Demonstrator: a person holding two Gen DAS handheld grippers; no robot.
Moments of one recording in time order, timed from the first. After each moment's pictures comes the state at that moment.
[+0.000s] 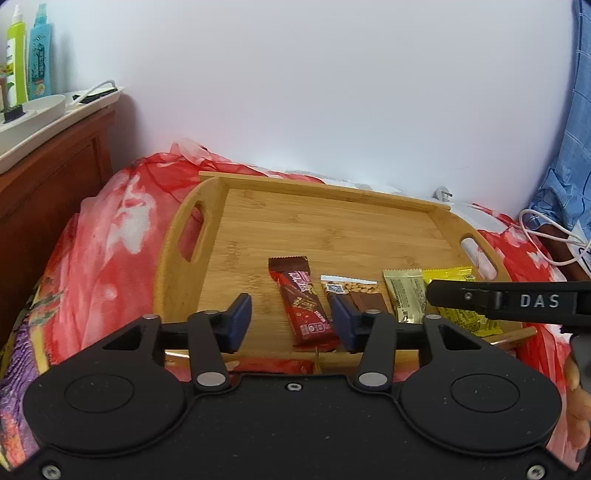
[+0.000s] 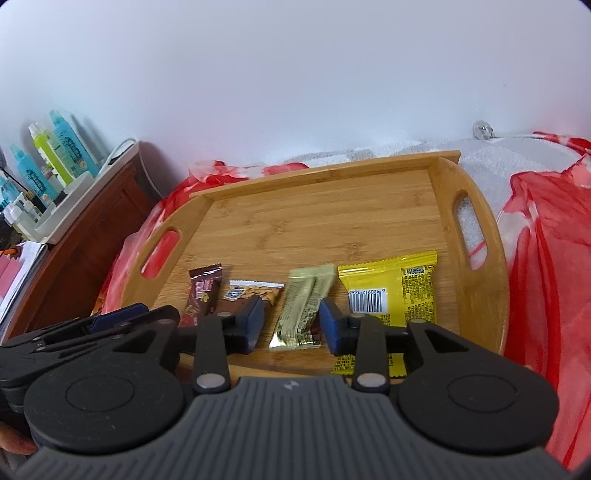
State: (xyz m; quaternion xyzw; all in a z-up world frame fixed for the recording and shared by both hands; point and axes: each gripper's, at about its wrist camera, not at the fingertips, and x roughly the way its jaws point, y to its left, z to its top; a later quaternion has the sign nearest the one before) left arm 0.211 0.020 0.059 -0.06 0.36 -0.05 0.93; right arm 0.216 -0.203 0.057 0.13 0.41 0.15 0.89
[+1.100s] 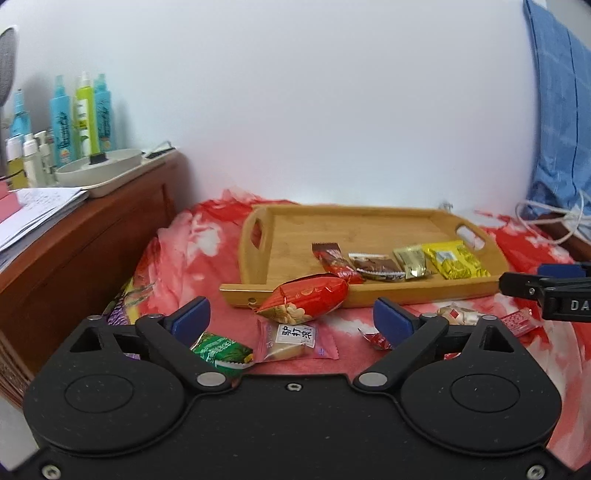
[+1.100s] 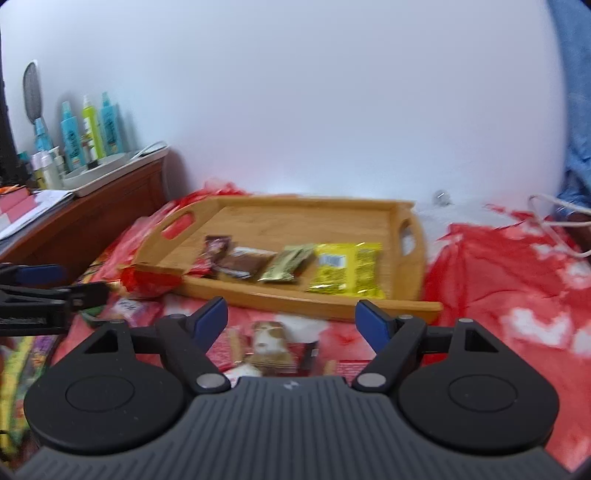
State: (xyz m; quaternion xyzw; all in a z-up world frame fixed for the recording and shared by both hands) left arm 0.066 0.037 0.066 -0.01 0.25 -0.01 0.97; right arm 0.073 -0.219 0.065 0.02 0.27 0.11 0.96
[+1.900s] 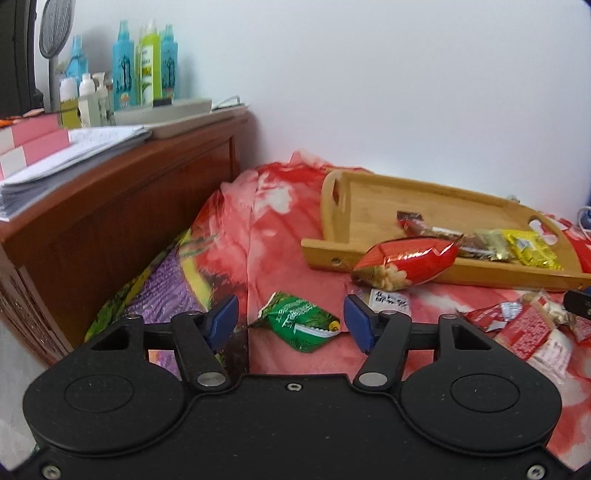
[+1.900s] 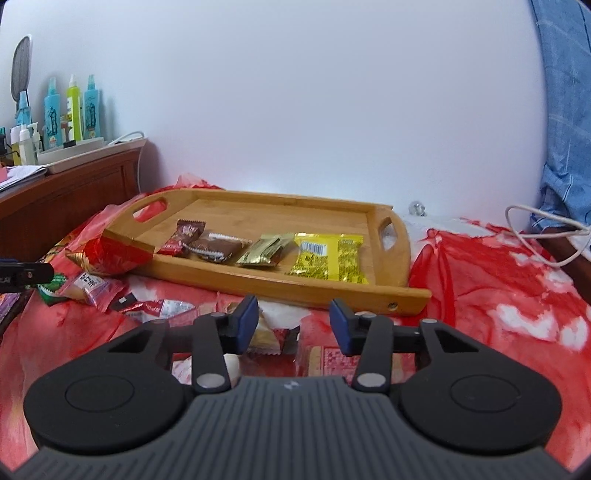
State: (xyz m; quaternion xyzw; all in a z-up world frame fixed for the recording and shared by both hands) left arm 0.089 0.080 0.027 -0.04 0.29 0.08 0.95; right arm 0.072 -0.199 0.033 -0.02 0.27 0.09 0.96
